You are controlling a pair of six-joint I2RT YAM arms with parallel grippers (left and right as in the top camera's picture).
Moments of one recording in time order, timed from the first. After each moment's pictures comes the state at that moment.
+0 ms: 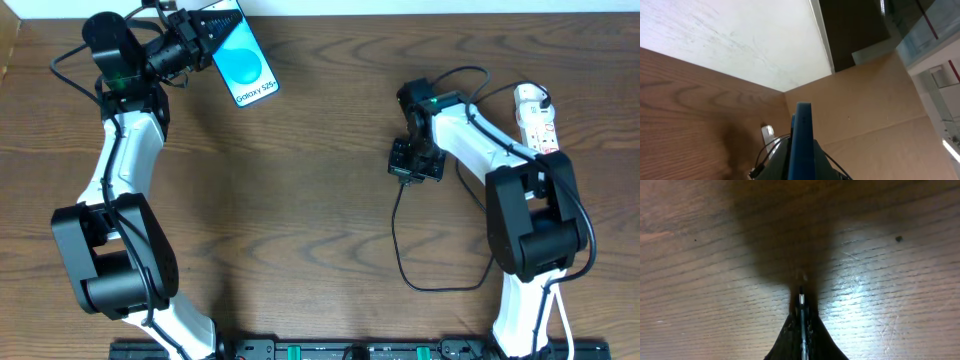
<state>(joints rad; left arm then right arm) 0.19 1.86 1.37 0.53 1.17 -1.19 0.33 2.09 1.45 -0.93 -0.16 0.60</state>
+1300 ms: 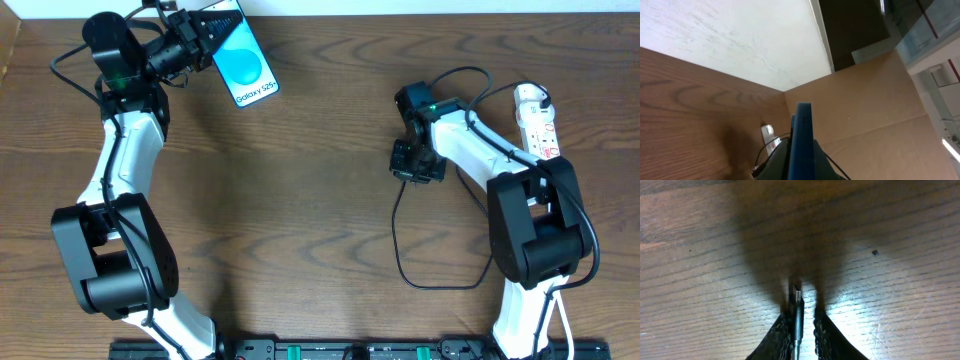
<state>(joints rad) 0.19 1.86 1.37 0.53 1.17 -1.19 0.35 2.06 1.39 -0.86 -0.06 0.59</state>
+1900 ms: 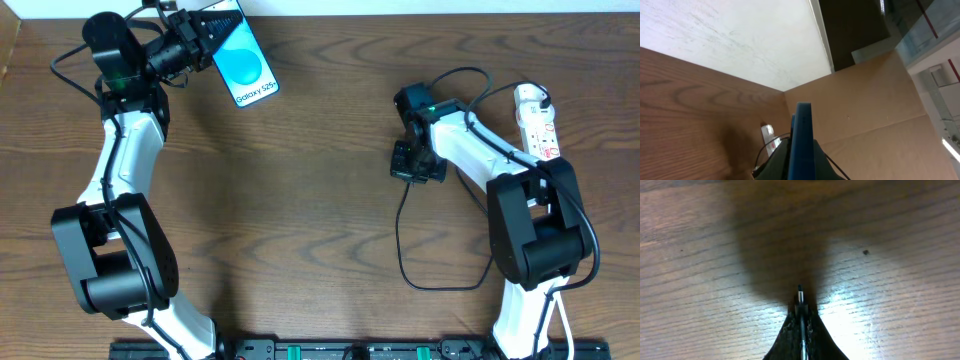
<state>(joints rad) 0.19 1.86 1.37 0.53 1.17 -1.19 0.35 2.06 1.38 -0.85 -0.06 0.57</state>
